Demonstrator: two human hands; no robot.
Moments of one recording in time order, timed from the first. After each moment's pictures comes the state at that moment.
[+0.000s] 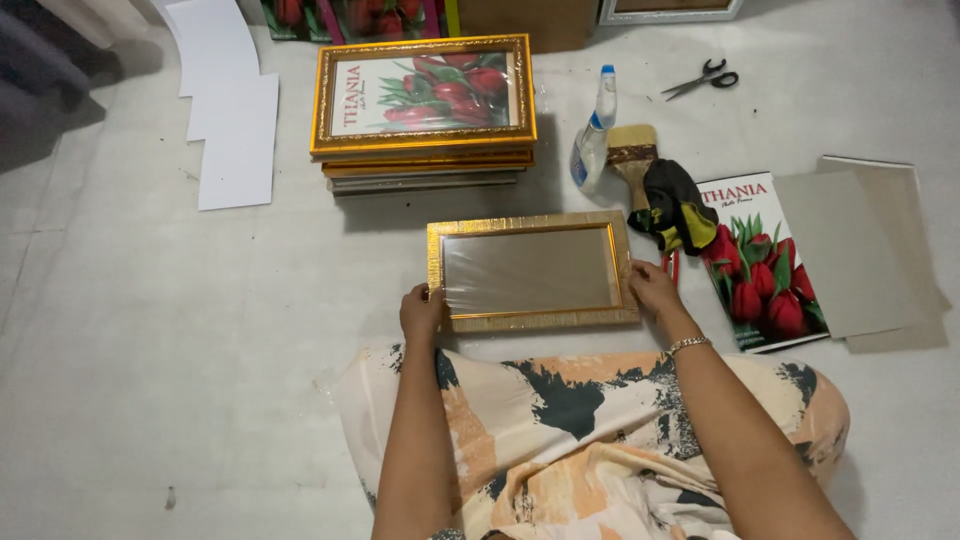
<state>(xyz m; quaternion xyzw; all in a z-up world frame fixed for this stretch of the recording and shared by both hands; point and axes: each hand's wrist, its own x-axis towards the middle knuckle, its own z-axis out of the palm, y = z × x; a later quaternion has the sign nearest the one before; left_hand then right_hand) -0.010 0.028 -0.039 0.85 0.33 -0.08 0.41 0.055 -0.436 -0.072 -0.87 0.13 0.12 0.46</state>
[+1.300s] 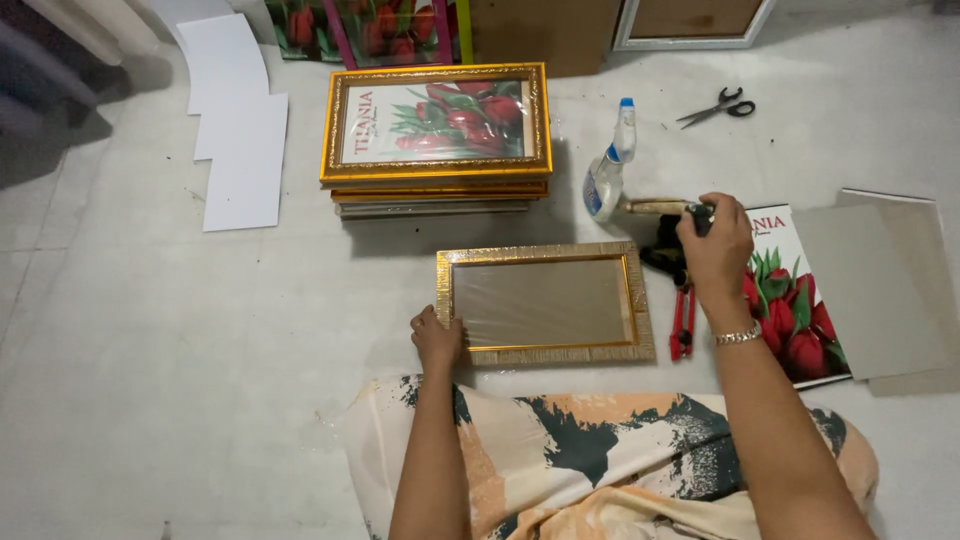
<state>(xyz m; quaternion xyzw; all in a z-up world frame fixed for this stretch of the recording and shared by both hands) -0.001 0.012 -0.063 0.89 0.30 -0.04 0.34 0.124 -0.404 0.128 -0.91 -0.06 -0.34 0.22</state>
